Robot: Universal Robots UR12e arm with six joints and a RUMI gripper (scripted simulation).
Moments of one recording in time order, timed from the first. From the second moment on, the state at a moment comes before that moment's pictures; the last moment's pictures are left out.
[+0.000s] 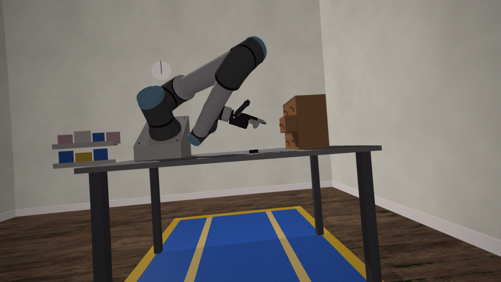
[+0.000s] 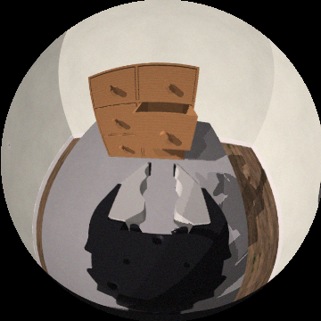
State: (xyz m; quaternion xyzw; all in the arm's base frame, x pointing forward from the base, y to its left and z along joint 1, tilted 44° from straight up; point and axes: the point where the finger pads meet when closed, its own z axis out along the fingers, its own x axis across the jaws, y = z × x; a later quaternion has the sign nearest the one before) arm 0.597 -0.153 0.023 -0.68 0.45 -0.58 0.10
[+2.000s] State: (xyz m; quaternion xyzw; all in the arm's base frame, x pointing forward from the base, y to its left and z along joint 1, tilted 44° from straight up) arm 0.588 -0.145 0.030 -0.68 0.47 -0.55 0.07
